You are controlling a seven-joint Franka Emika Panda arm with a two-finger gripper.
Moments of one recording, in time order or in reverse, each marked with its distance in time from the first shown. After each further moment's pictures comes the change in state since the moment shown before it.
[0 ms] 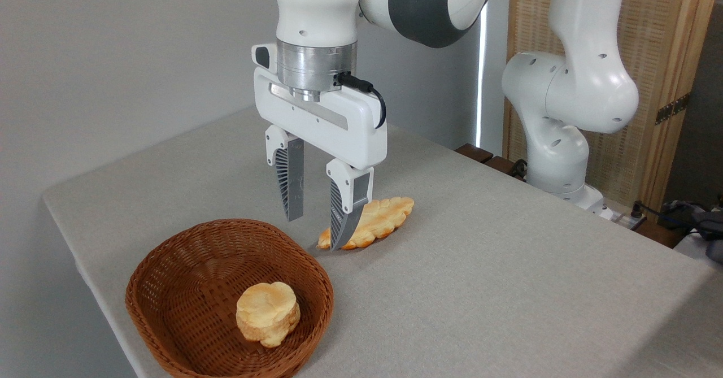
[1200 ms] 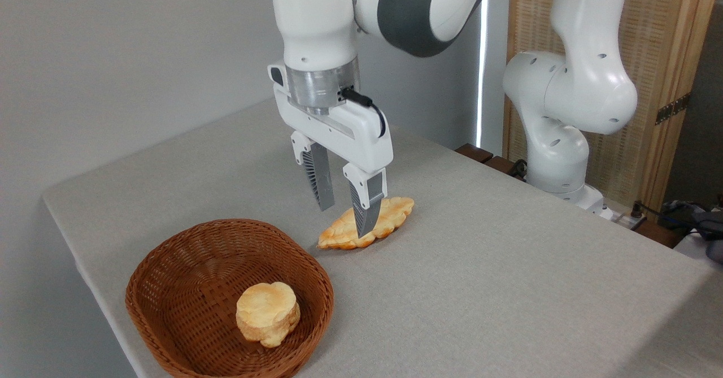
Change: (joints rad) arm -0.062 -0.036 -0.019 -0.100 0.000 -0.133 0.001
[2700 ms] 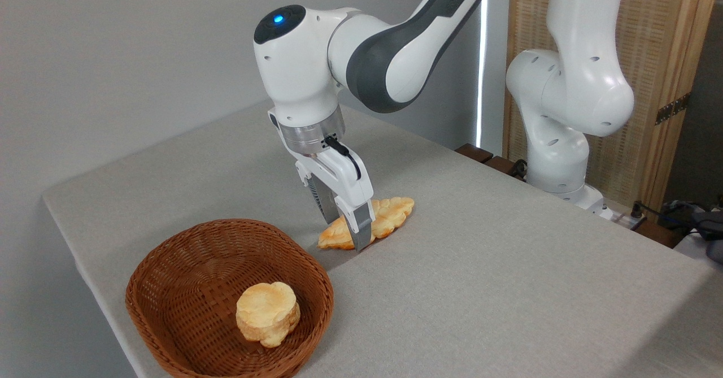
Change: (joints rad) arm -0.109 0.100 -0.001 -0.086 -0.041 0.066 0.001
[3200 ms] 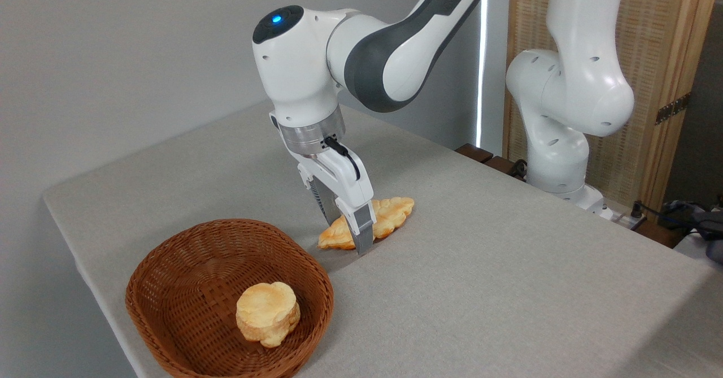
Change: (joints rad) arm 0.000 0.002 -0.001 0.000 0.037 0.001 0.000
